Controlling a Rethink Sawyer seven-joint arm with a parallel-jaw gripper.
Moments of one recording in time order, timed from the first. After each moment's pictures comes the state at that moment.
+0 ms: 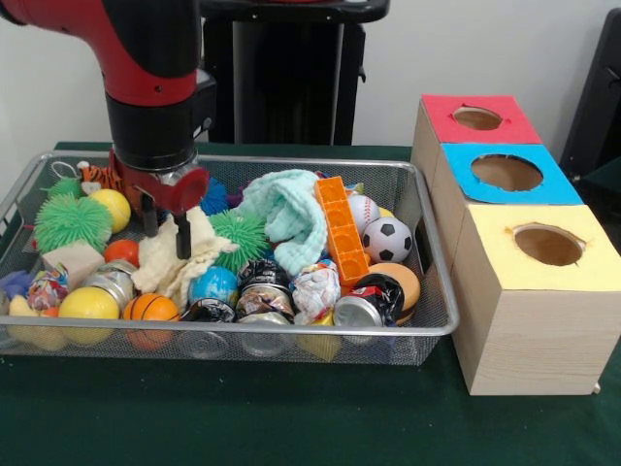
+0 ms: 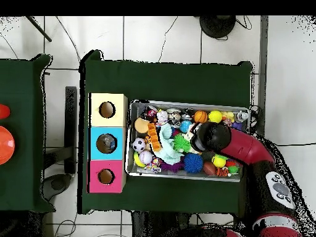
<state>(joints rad) -0.50 -0.46 -0.01 1.53 -0.10 0.50 2.05</state>
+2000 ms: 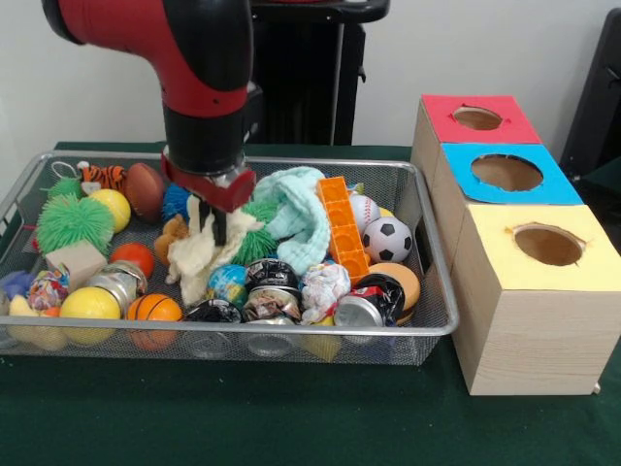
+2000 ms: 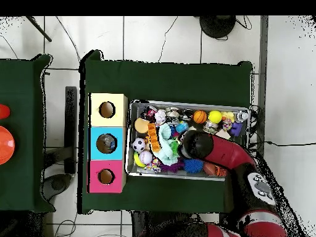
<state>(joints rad) -0.44 -0.47 -0.03 1.62 -0.10 0.49 2.05</state>
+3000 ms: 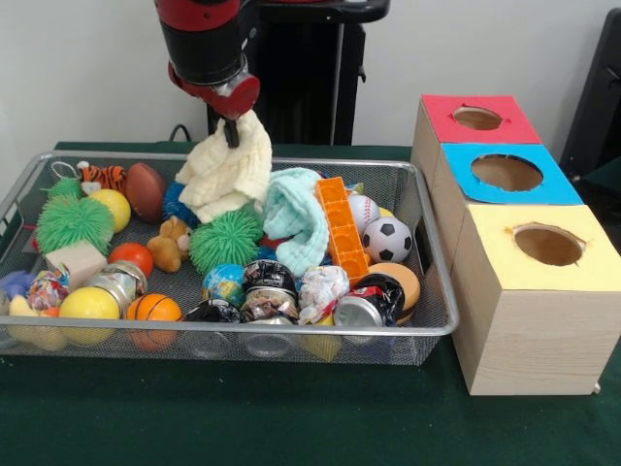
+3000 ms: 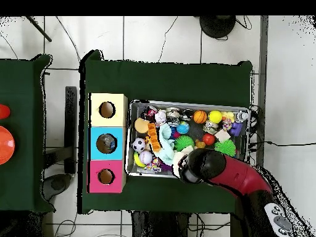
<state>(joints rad) -0.50 -0.65 -0.02 1.82 -0.10 0.71 2.05</state>
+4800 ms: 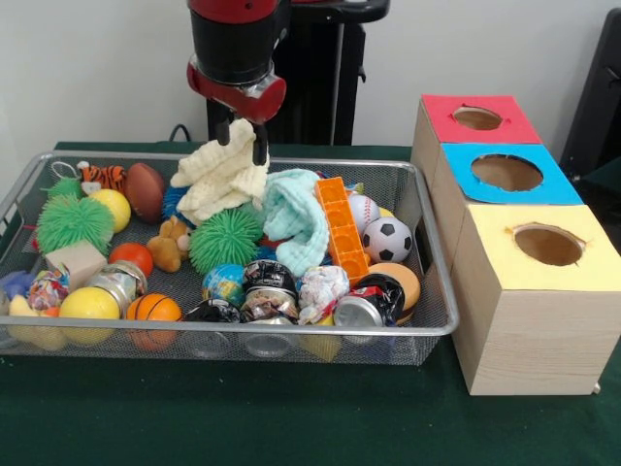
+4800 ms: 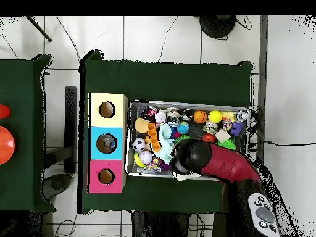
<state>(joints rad) -0.38 -0.67 -0.06 1.75 -0.10 0.68 2.05</state>
